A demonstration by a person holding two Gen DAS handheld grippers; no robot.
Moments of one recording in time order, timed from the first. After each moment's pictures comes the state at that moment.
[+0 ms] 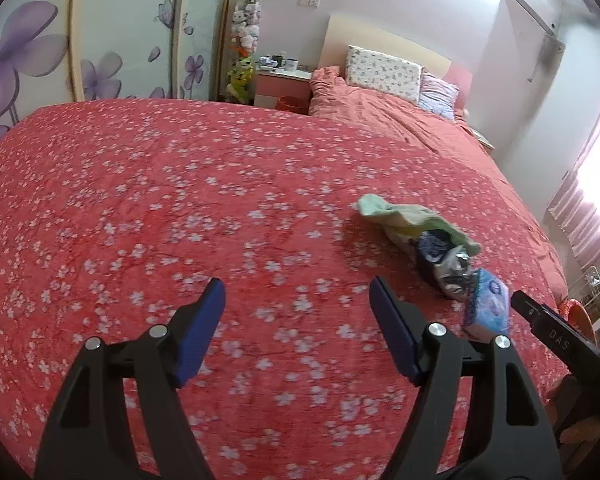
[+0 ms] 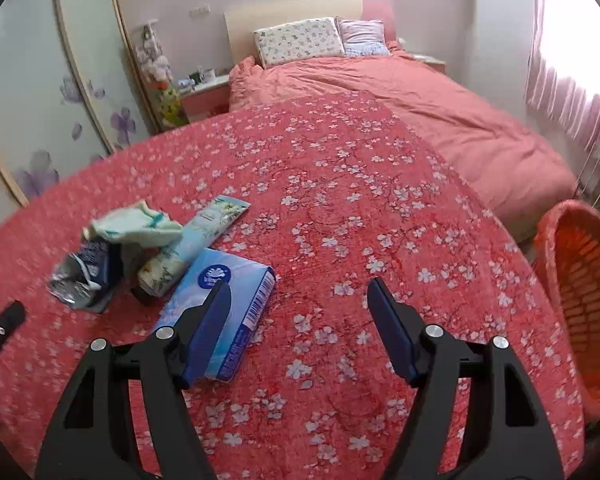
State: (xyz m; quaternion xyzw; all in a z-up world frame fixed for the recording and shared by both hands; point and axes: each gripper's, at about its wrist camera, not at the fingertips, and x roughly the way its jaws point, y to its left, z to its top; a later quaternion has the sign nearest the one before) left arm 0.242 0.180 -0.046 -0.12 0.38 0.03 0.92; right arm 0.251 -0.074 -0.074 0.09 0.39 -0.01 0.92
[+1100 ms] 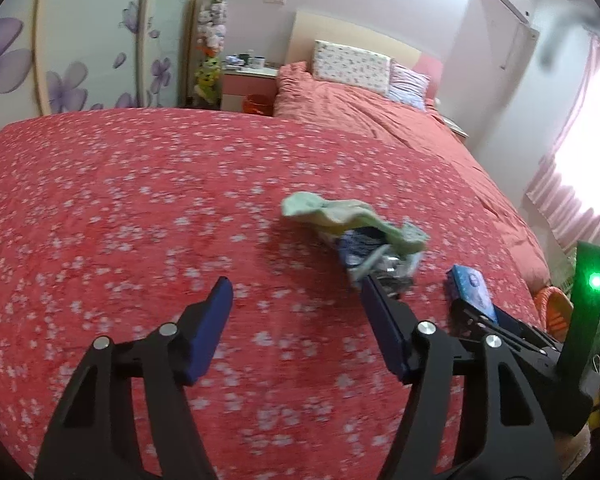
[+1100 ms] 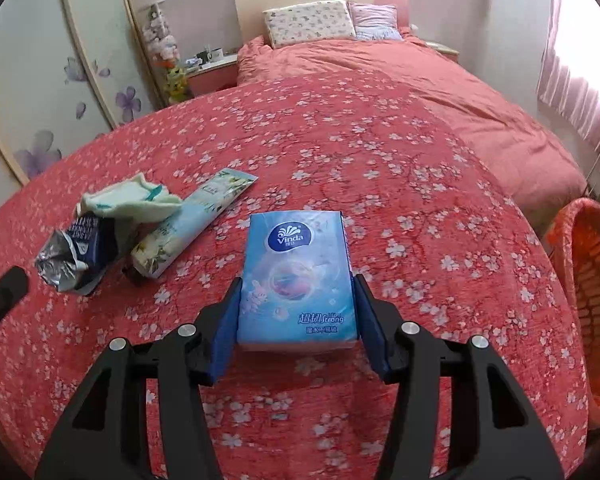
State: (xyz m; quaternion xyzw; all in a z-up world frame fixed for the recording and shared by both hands) left arm 0.263 0.136 -0.038 -0.10 0.38 -0.02 0.92; right arm 0.262 -0.068 -0.090 0.07 0.42 0.00 0.90
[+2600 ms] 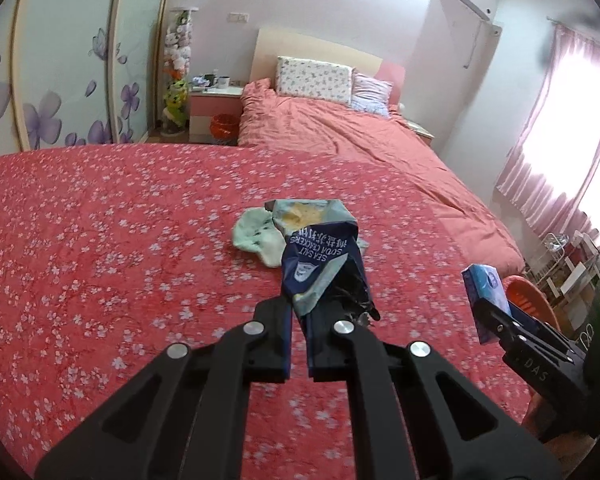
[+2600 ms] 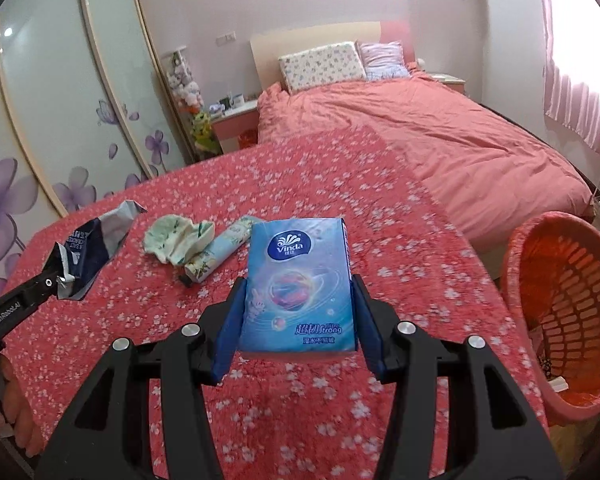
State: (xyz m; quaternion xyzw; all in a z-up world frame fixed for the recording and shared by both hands) left arm 0.225 0.116 0.010 -0.09 0.35 -0.08 0.93; right arm 0.190 -0.117 -0.029 0.09 0.34 0.03 0.94
